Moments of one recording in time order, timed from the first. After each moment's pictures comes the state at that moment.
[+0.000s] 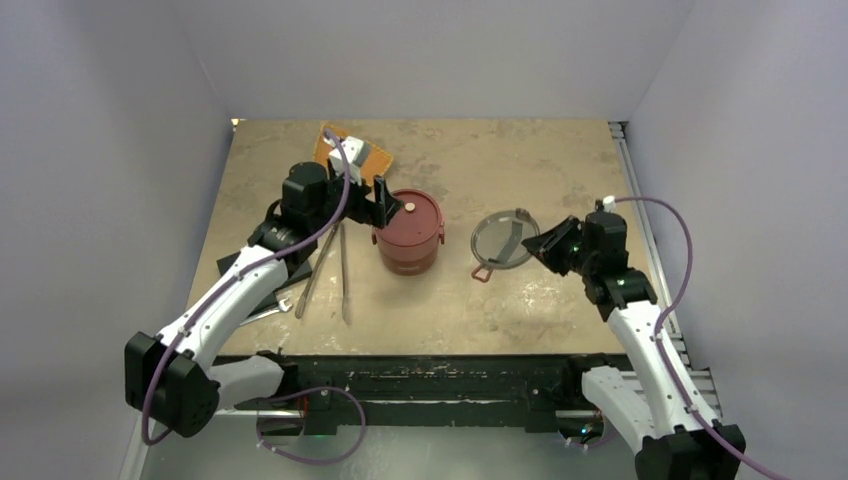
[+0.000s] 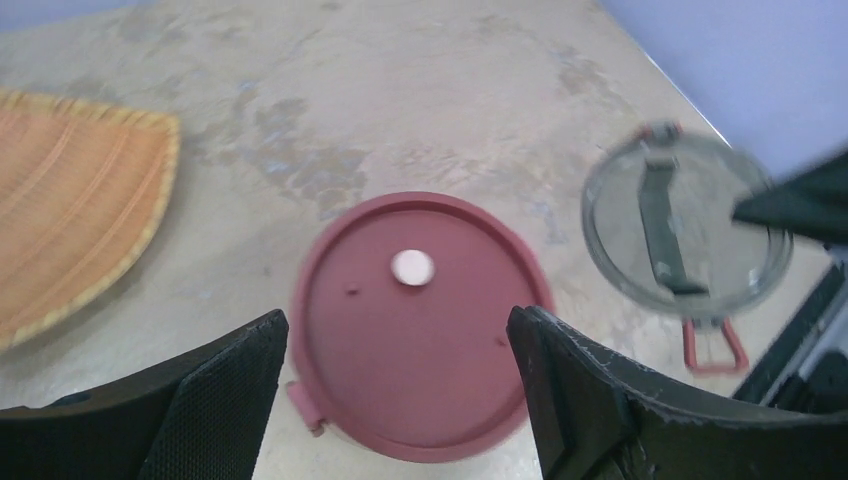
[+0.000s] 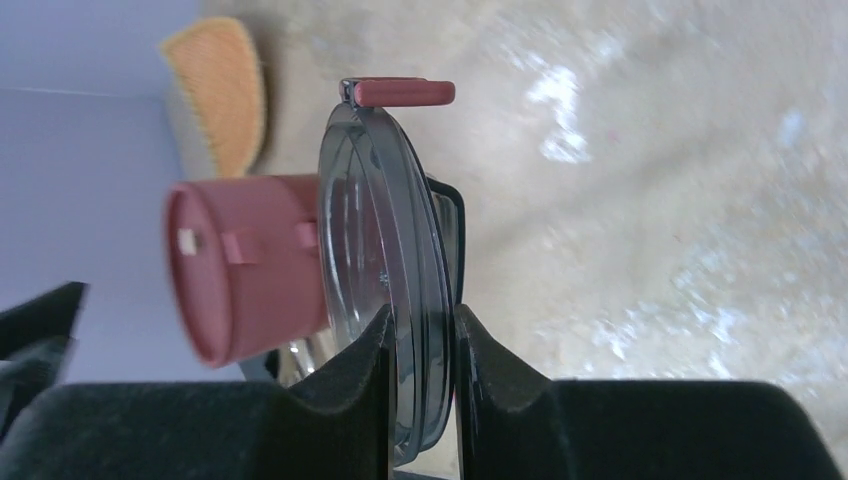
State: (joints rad) left arm -0.41 1.20 1.00 -0.11 0.24 -0.21; right arm 0.13 0.81 0.64 -0.46 -0.17 0.96
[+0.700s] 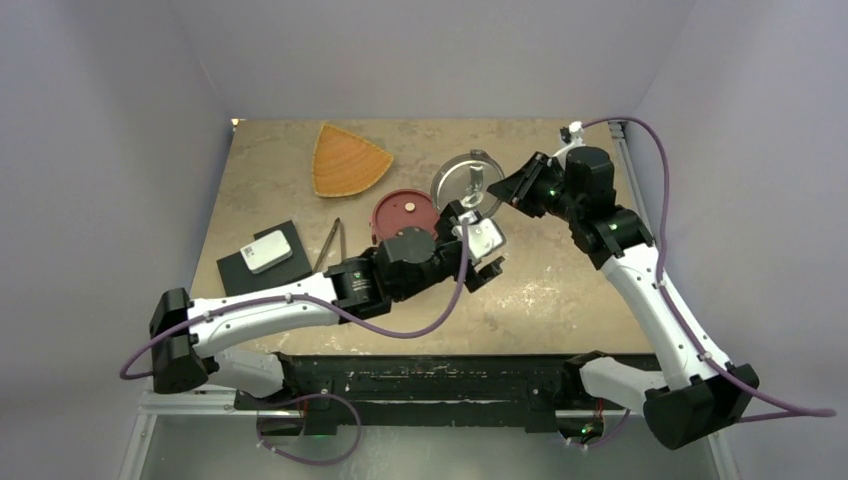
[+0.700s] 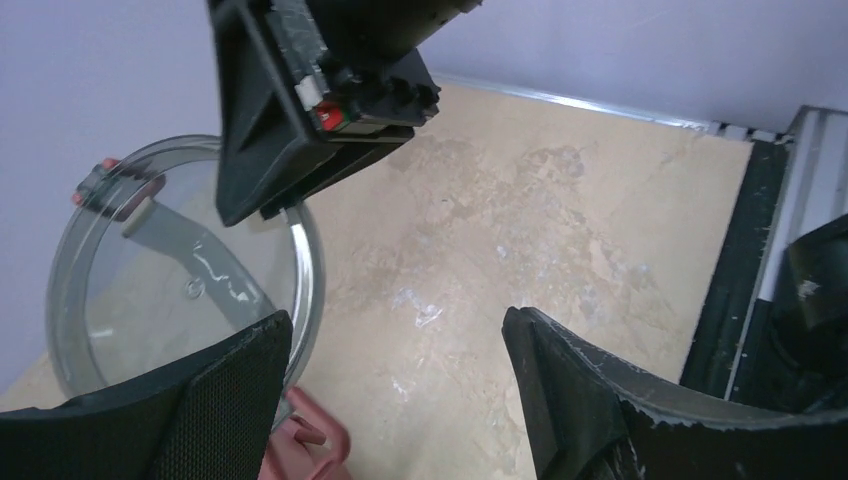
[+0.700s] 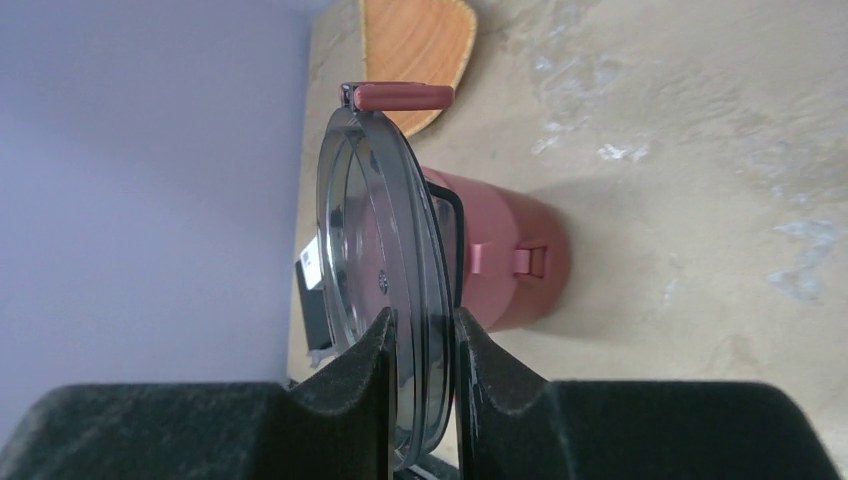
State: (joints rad) left arm -1.18 1.30 1.14 0.05 -0.19 0.19; right arm 0.30 1.11 1.17 -0.47 -0.22 0.81
